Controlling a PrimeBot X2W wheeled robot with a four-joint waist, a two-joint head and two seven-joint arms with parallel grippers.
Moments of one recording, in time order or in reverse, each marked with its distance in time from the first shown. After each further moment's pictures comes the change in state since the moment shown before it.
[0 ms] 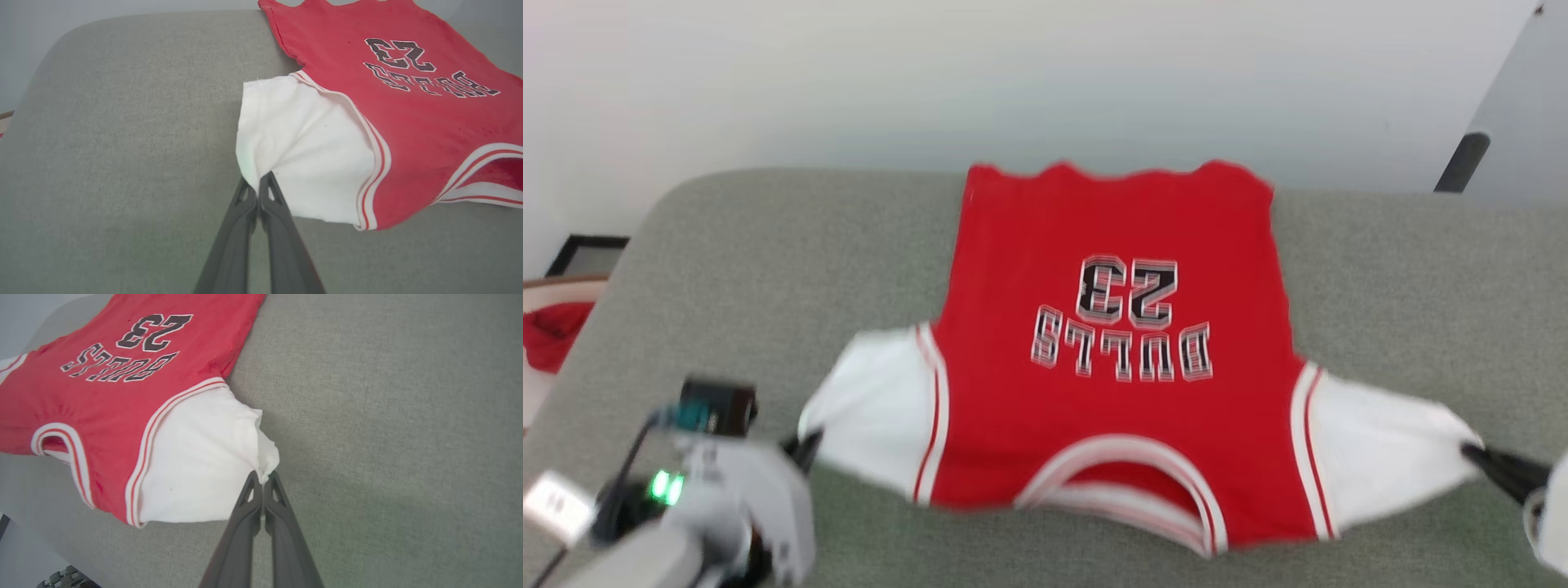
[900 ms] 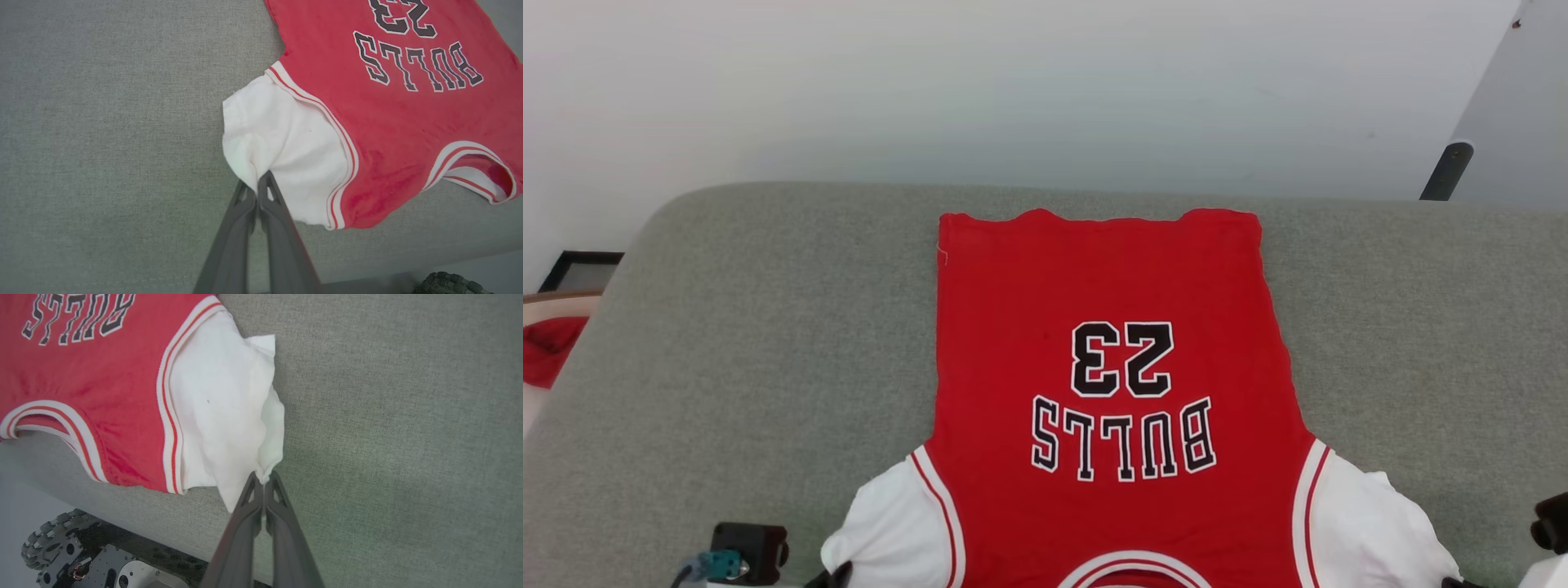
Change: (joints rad) left arm 0.318 0.069 -0.026 -0.307 -0.038 0.224 -0.083; right arm 0.384 0.222 -0.300 -0.246 -0.306 0.000 0.238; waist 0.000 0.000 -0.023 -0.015
